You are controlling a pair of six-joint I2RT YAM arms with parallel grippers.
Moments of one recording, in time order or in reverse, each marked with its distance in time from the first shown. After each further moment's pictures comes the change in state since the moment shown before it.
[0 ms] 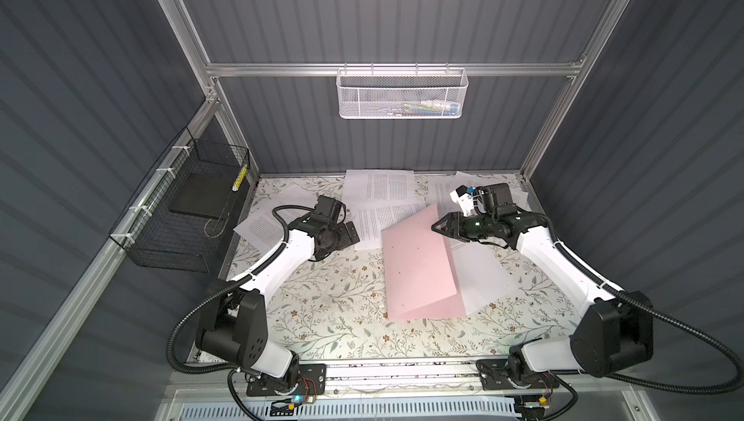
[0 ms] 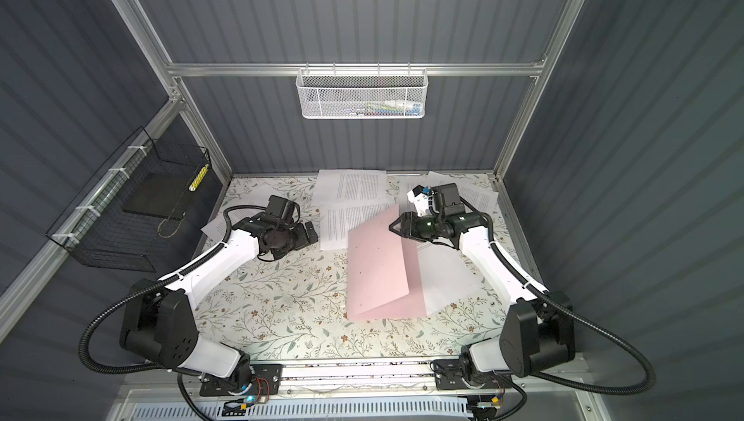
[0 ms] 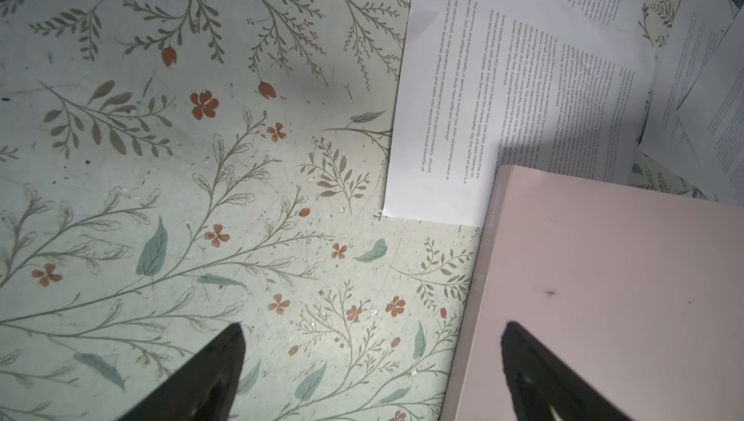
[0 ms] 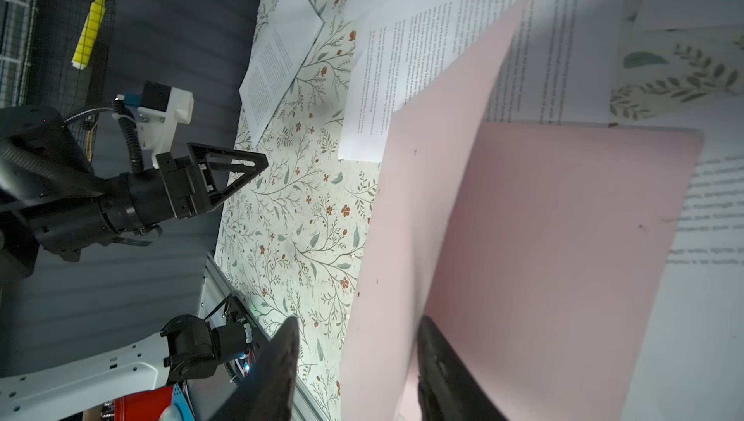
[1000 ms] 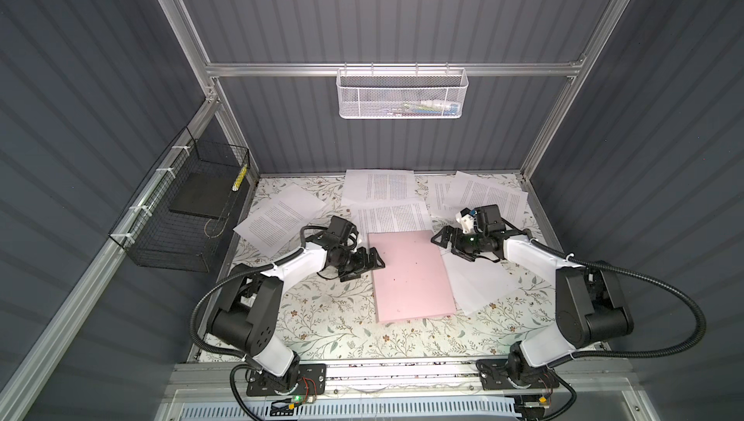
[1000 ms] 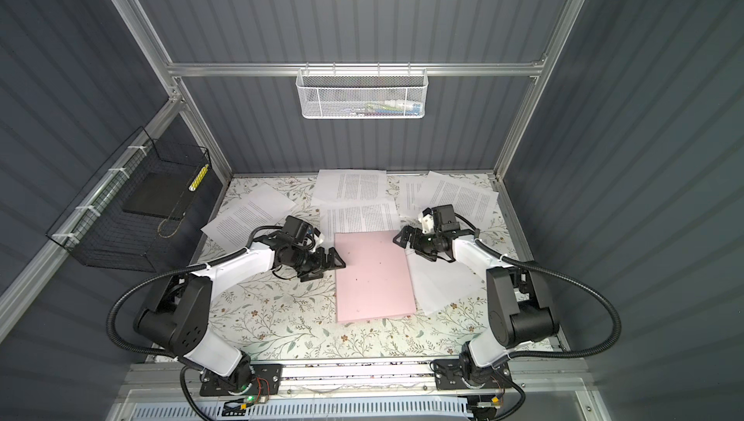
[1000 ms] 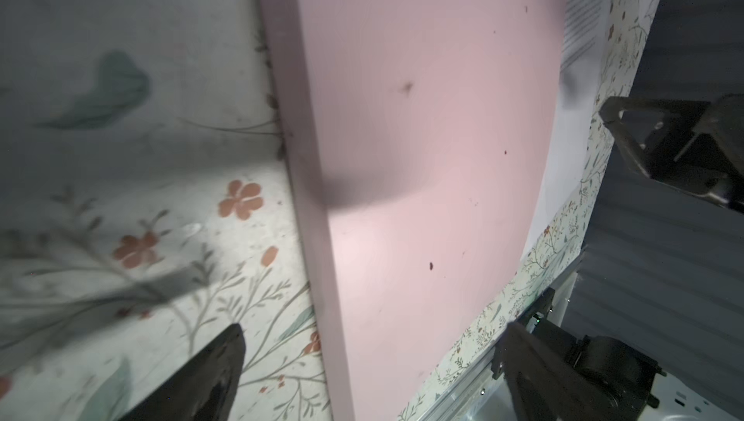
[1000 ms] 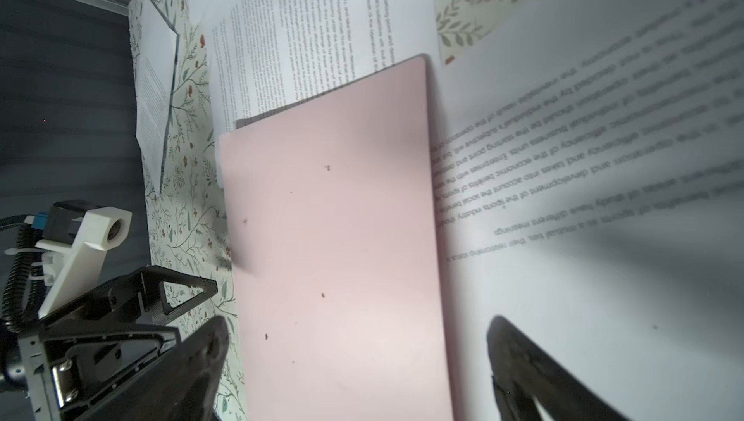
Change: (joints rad) left arm -0.085 0.126 -0.203 0.269 0.525 0.078; right arm -0.100 0.192 -0.277 0.306 0.121 0.074
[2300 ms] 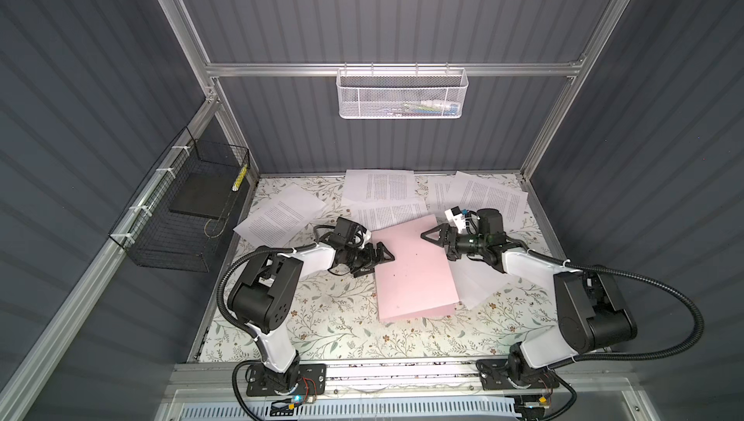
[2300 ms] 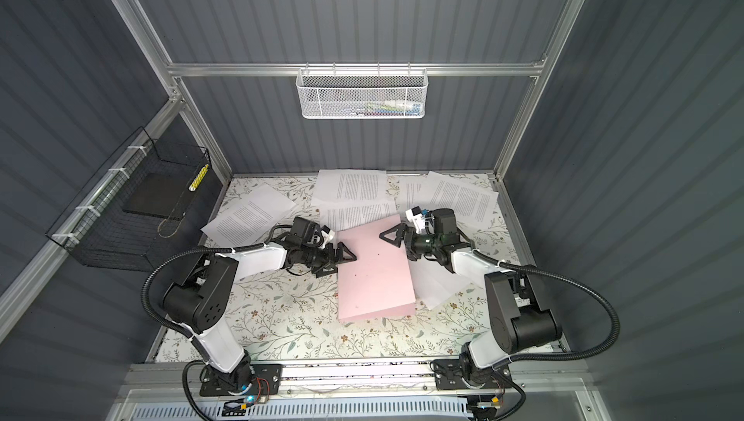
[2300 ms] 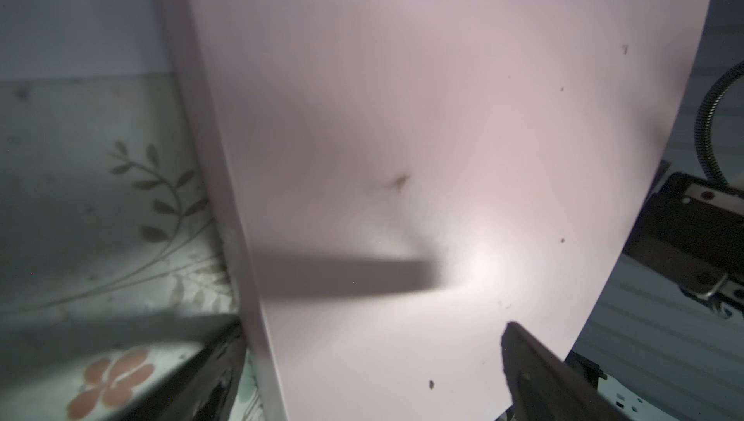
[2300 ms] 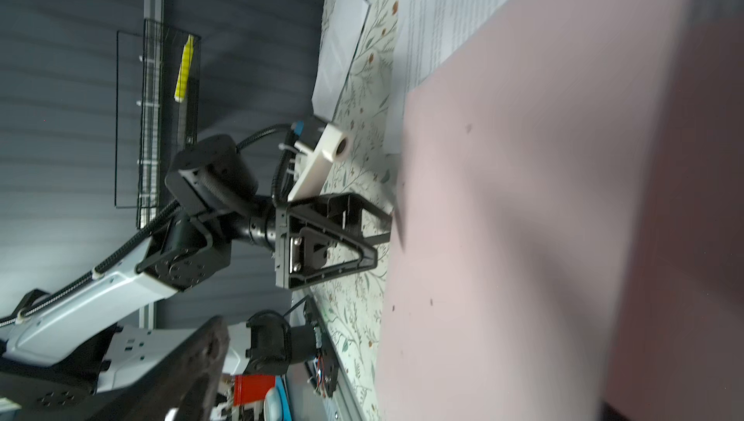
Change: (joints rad) left arm -0.002 0.147 -0.011 0.298 0.120 -0.096; right arm 0.072 -0.069 -0.146 0.433 -0.413 0.262
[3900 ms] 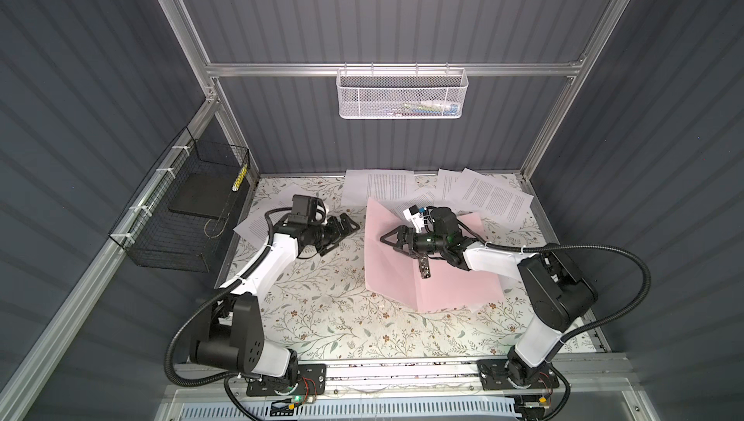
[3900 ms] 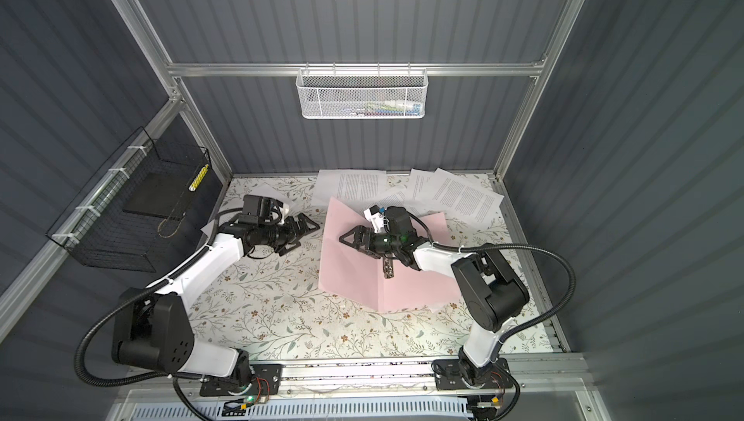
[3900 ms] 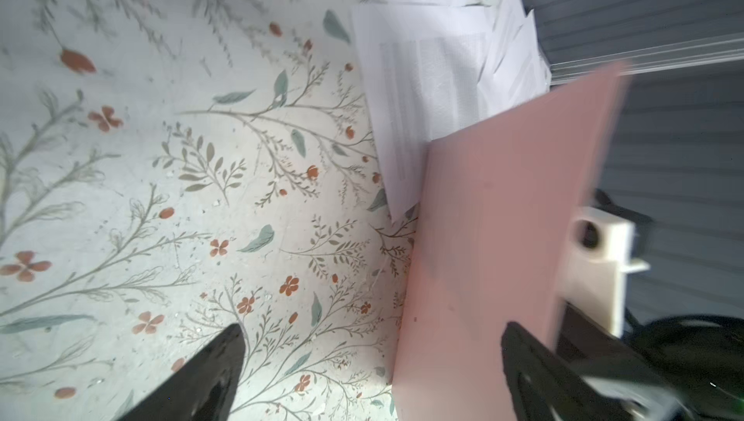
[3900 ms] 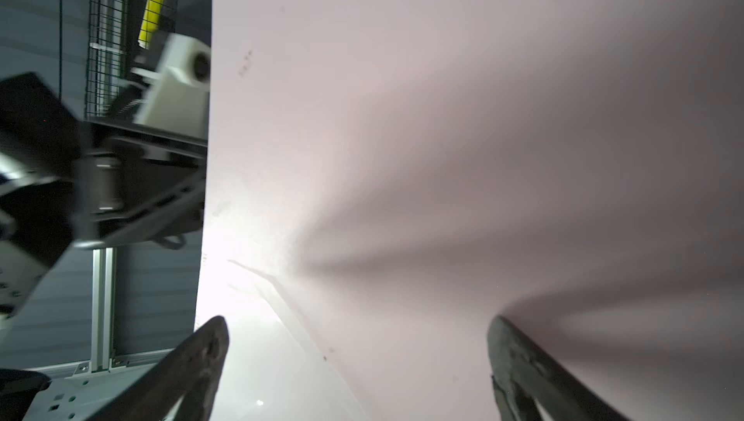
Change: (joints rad) left arm 0.241 -0.339 0.190 -0.402 -0.174 0.031; right arm 0.298 0.232 0.178 0.170 0.223 0.097
